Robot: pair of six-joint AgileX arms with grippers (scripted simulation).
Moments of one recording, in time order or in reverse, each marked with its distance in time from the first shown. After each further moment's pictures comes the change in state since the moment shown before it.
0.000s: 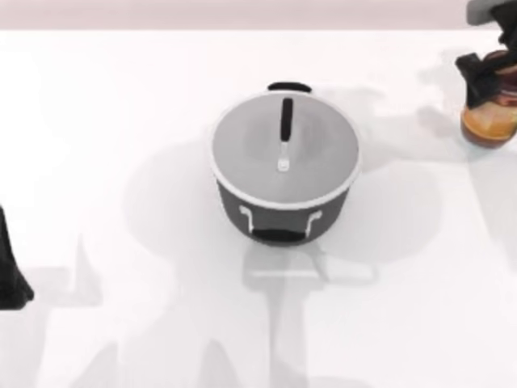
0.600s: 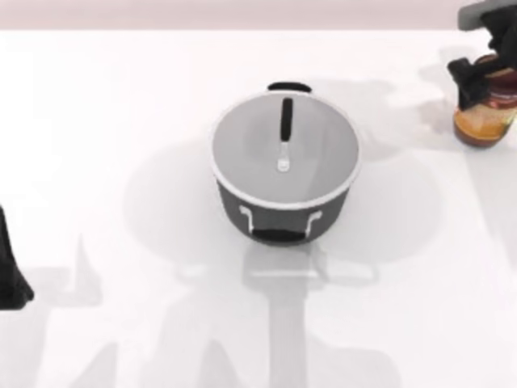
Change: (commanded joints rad) left arm 0.000 0.000 0.000 0.000 0.000 0.000; right arm -0.002 0.120 0.110 0.013 0.003 -0.002
